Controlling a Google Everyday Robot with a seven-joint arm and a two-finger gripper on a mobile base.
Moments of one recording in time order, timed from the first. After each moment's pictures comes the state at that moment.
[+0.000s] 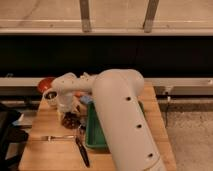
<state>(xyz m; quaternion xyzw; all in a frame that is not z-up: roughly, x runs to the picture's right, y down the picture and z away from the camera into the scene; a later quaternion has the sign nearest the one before) -0.214 0.167 0.865 -0.42 0.16 0.48 0.75</state>
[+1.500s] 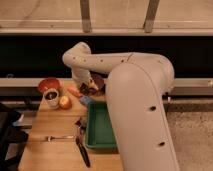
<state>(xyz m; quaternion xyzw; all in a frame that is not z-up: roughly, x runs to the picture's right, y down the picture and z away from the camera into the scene) -0.112 -0.034 0.843 -0.21 0.11 0.57 0.78</state>
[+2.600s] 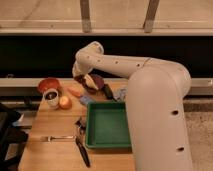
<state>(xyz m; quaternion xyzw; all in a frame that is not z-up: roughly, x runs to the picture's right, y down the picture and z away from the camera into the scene) -0.147 -0.098 0.857 -0.21 -0.08 0.60 0.77</state>
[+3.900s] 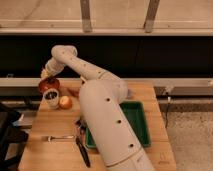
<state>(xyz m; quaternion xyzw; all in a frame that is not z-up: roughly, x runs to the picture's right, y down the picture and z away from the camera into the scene) -0.345 -0.095 0.910 -0.35 -0.20 0.47 0.79</state>
